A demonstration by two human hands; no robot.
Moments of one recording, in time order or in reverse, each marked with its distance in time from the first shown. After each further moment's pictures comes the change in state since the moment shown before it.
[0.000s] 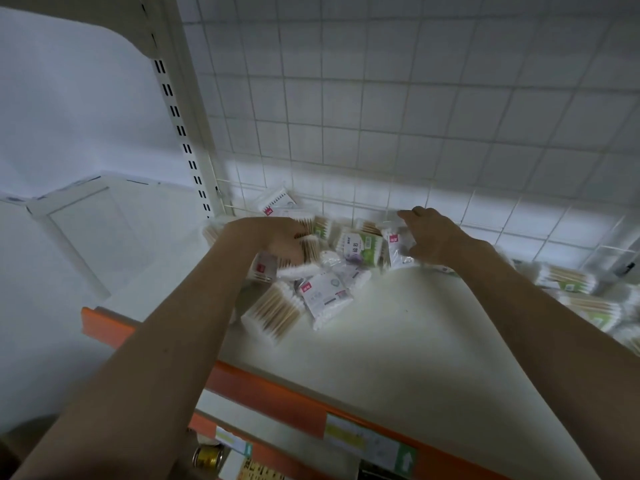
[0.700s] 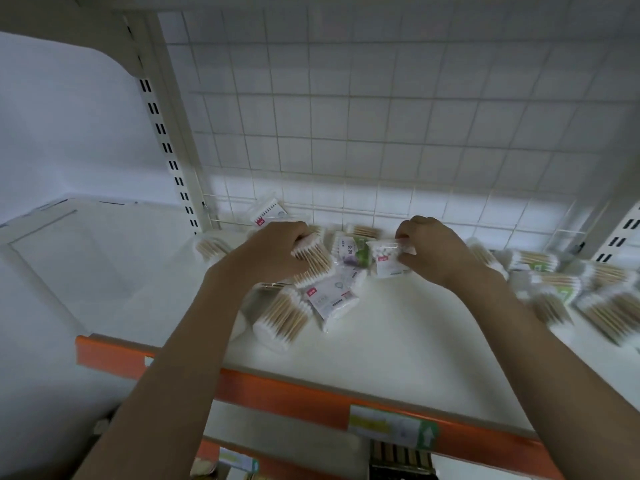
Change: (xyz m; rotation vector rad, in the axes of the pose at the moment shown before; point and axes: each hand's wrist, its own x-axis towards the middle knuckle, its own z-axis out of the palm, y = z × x) left_hand -0.038 -0.008 0.019 -0.164 0.445 0.352; right_hand -0.068 -0.043 -0.022 0.113 0.232 0.071
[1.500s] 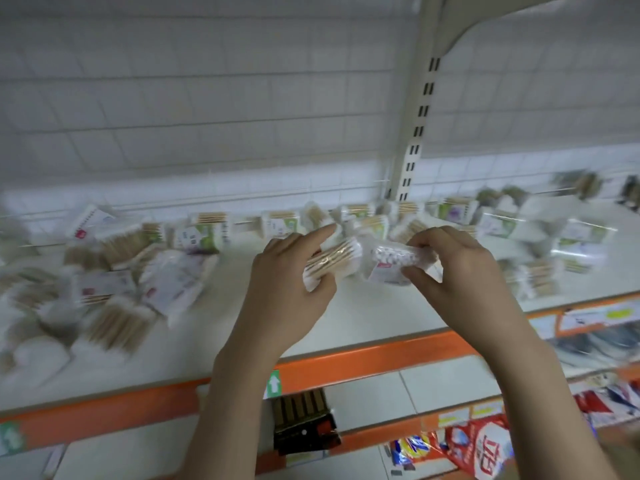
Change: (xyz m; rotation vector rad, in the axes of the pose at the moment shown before) left_hand -0.056 0.213 0.099 -0.343 0.248 0.366; right_hand -0.237 0.065 -0.082 0.069 0.359 0.350
